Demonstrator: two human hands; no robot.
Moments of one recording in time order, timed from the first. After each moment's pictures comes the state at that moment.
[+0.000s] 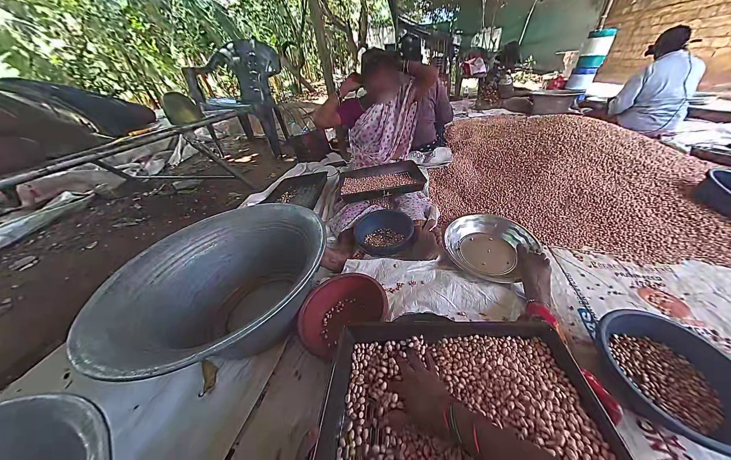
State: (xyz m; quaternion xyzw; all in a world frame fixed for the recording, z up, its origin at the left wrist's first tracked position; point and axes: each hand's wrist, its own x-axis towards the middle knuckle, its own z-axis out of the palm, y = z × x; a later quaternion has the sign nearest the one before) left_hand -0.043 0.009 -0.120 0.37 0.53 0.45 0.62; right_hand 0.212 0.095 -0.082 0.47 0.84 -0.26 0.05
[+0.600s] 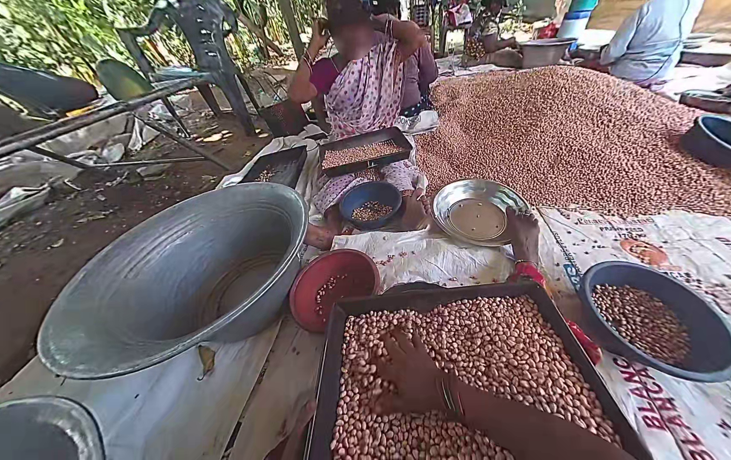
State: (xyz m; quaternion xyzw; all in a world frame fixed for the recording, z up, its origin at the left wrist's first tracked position) left_hand -0.059 0.031 -0.144 0.46 0.45 0.47 0.60; right_hand 0.205 0.077 -0.083 0.45 0.84 -0.29 0.02
